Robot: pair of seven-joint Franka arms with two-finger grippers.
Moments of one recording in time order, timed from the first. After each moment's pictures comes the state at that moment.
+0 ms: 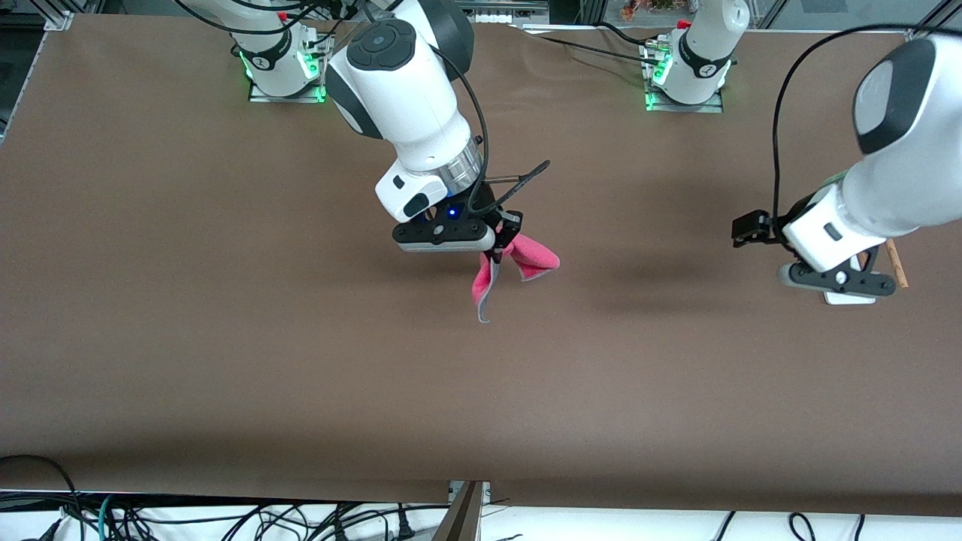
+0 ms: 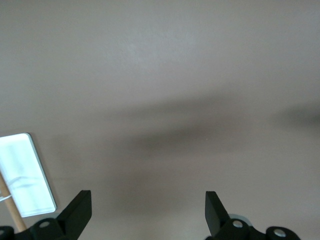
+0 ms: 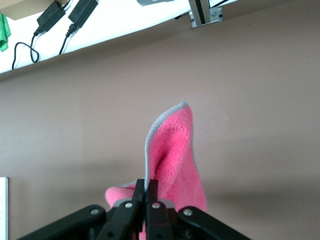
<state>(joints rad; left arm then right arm) -0.03 0.31 -0.12 -1.44 0.00 1.57 -0.01 0.60 0.60 0.17 -1.13 -0.05 2.14 0.89</state>
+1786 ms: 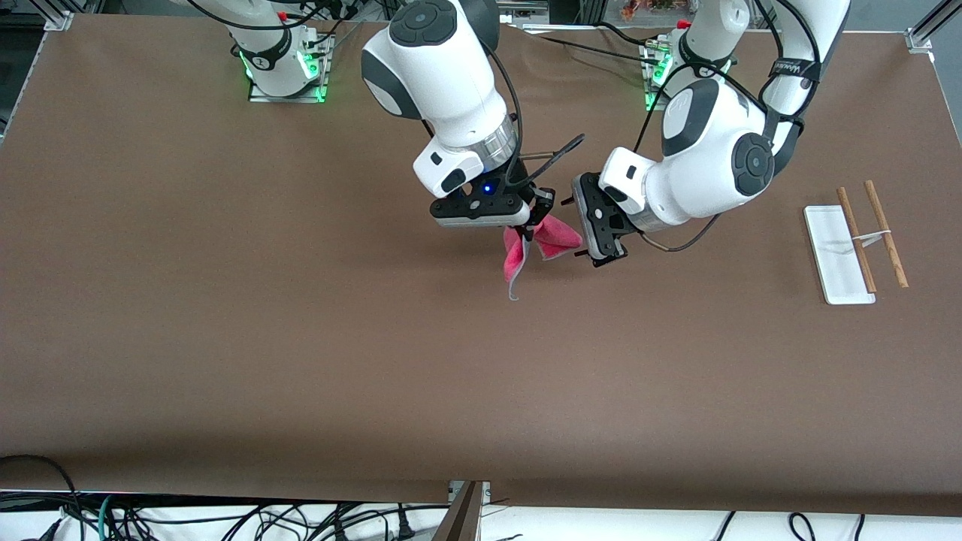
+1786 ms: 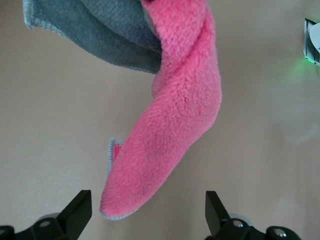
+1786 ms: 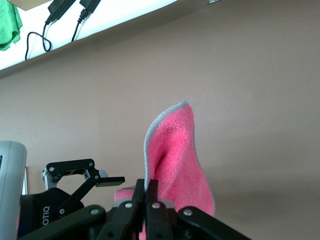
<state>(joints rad) -0.11 0.26 -0.34 -1.86 -0.47 2.13 1.02 0.67 0.61 0.17 -1.13 -0.05 2.17 0.98</state>
